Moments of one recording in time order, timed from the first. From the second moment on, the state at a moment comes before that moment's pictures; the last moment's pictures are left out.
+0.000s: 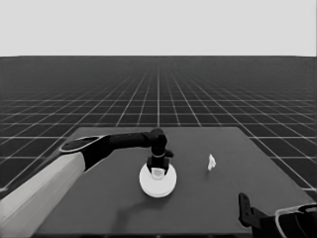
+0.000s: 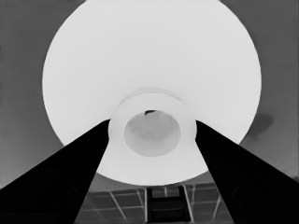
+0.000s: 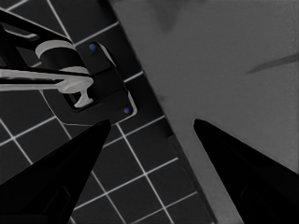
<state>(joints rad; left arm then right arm) 0.08 3.08 -1.76 0.24 1.51 -1.18 -0.35 1.76 -0.39 -0.70 -1.18 0.32</state>
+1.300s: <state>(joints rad) 0.08 3.08 -1.76 0.24 1.51 -0.96 -0.35 1.76 -0.39 -0.70 -1.18 0.32</state>
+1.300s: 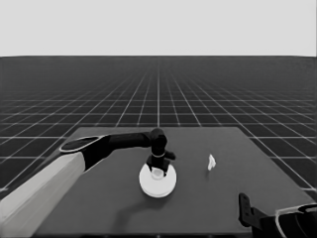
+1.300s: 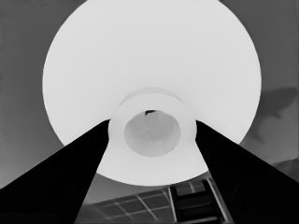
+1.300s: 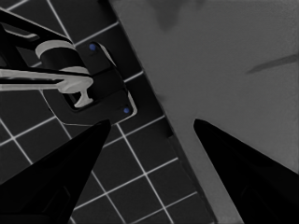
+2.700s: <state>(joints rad) 0.01 3.07 -1.71 0.18 1.53 -1.17 -0.35 1.76 -0.39 -0.70 -1.18 0.32</state>
